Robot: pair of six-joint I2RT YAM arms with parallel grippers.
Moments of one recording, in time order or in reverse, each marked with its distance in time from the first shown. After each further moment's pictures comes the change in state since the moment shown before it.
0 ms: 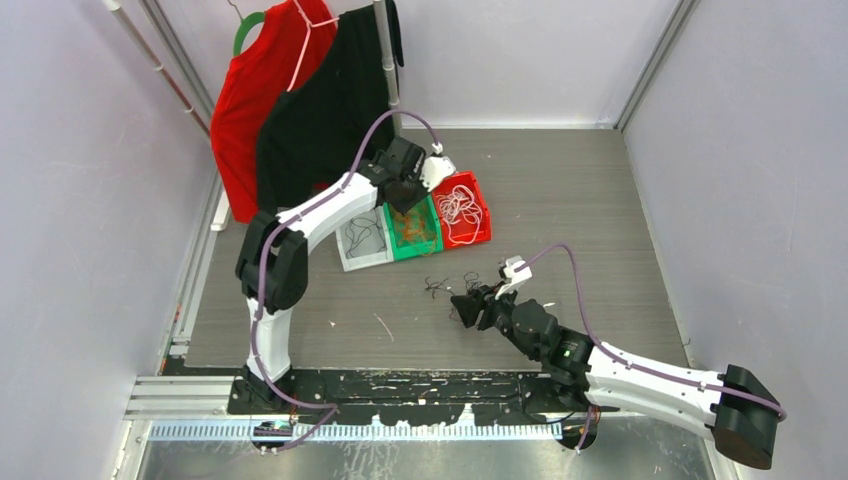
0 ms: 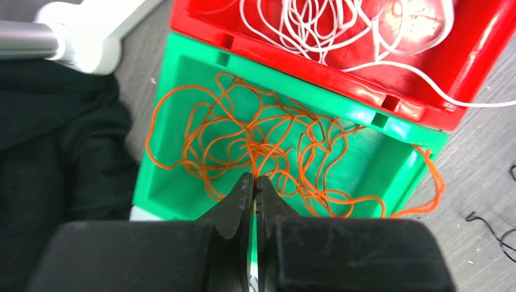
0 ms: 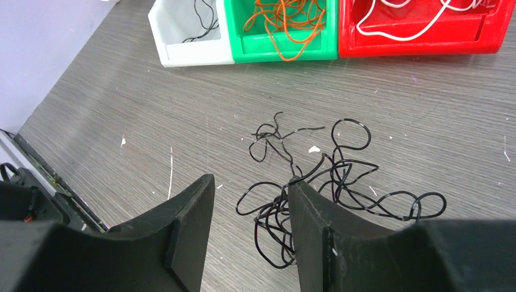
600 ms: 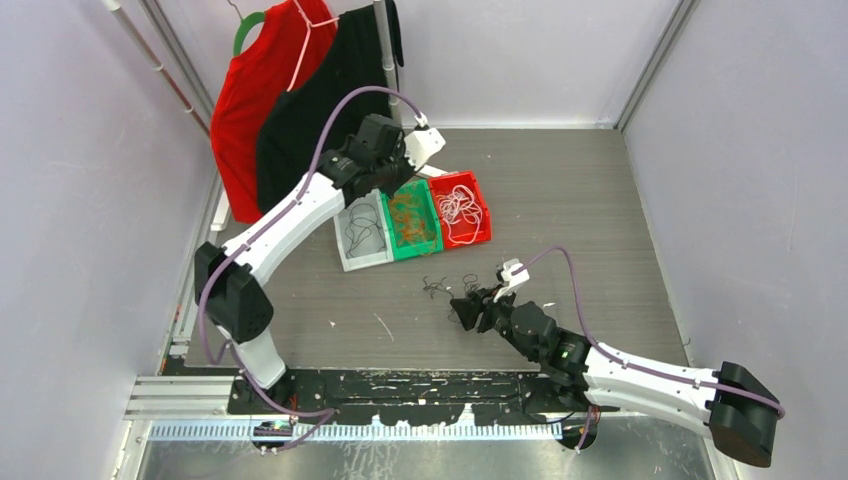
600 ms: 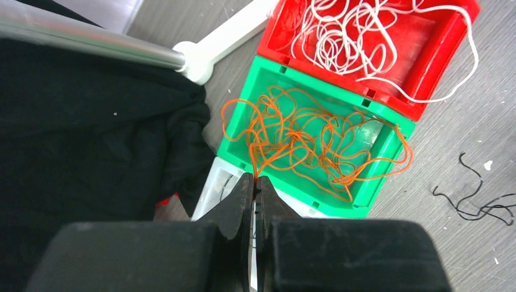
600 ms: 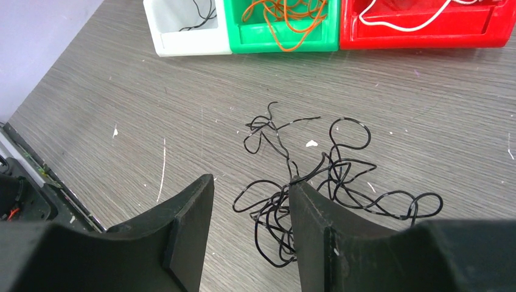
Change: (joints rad) left arm -0.023 -0.267 0.002 -0.047 -0.046 0.008; right arm 0.000 0.026 -0.031 0.060 -0.011 -0.023
